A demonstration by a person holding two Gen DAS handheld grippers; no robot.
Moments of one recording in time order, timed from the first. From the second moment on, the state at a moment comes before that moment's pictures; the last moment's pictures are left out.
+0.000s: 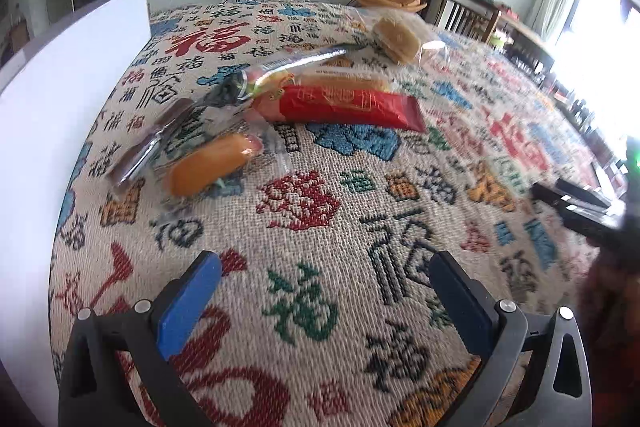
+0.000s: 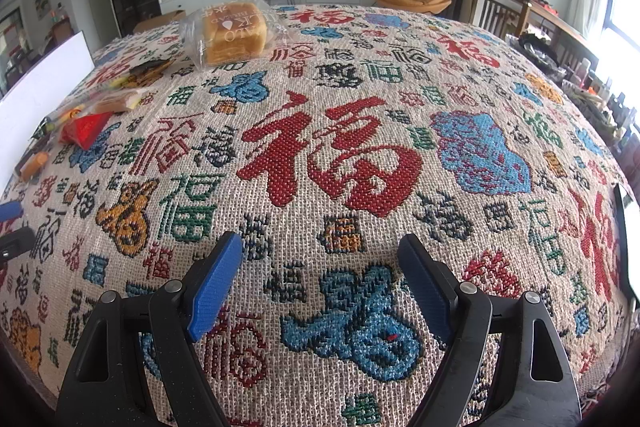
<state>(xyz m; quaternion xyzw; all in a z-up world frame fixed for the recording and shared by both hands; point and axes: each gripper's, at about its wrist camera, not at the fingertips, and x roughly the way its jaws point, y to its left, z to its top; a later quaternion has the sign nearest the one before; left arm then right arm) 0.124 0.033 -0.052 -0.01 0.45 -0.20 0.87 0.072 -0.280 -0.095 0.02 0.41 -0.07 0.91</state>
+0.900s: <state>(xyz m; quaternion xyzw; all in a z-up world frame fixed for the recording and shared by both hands) 0.239 0.081 -0.053 -0.01 0.52 -0.14 0.84 0.073 -0.280 -0.095 0.02 0.42 -0.07 0.91</state>
